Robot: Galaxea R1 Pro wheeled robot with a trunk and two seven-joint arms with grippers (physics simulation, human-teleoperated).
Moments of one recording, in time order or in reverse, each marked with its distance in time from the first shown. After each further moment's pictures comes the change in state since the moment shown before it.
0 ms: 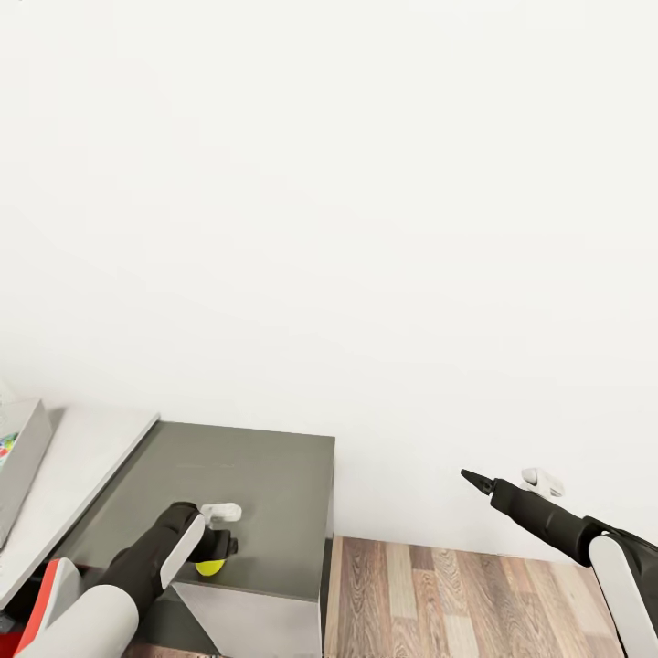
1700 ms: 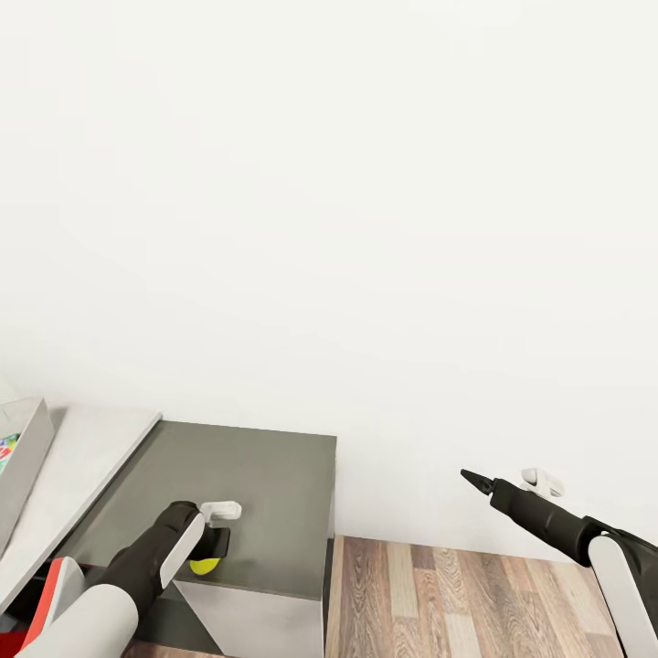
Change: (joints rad) left arm 0.000 0.001 0.000 -0.007 0.003 -0.009 0.003; right arm 0.000 0.002 0.000 0.000 0.000 0.000 0.001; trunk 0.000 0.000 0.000
